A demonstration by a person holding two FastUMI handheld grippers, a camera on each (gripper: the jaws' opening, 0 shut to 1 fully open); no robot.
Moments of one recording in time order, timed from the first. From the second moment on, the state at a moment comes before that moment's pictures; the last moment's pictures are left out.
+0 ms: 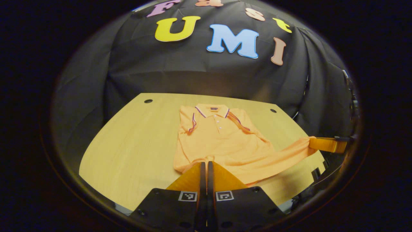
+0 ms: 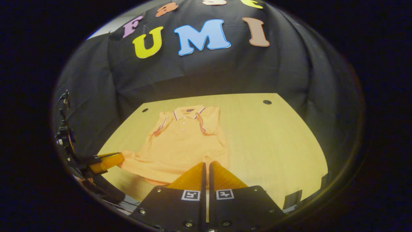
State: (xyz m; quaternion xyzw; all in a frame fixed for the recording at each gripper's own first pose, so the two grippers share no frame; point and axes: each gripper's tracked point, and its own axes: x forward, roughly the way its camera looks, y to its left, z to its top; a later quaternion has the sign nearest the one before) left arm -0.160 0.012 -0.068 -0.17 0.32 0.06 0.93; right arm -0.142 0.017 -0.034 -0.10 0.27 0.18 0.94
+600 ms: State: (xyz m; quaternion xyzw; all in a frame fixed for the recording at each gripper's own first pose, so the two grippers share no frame) left arm 0.016 0.091 -0.053 -0.13 0.26 0.02 0.96; right arm -0.006 0.092 0.011 -0.13 0.22 0.14 0.96
